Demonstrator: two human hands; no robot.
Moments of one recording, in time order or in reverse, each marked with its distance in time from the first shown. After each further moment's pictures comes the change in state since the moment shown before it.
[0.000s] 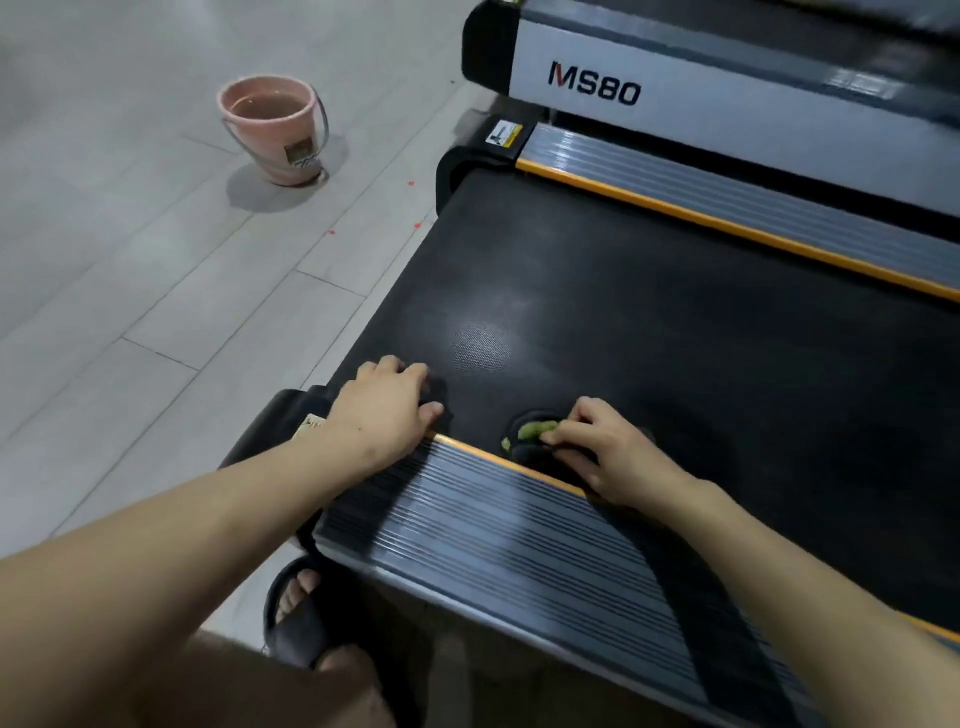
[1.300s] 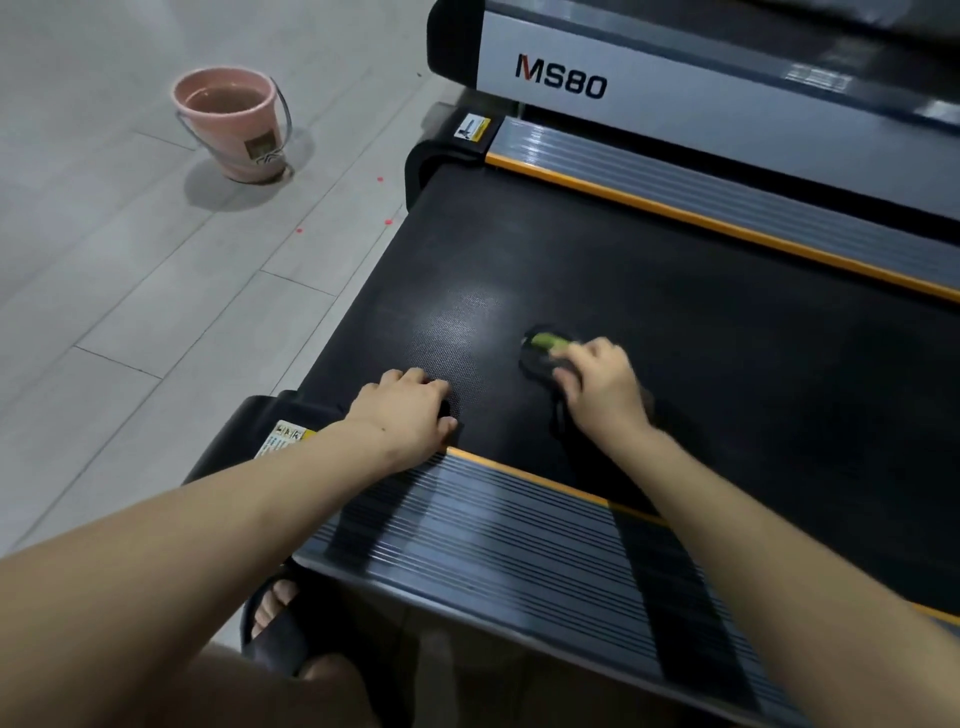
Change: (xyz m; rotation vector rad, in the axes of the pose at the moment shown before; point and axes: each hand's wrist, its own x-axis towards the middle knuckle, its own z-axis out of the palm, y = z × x) left_hand 0.014 0.033 0.012 0.137 -0.137 0.154; right_hand 0.042 0.037 0.005 -0.185 0.374 0.464
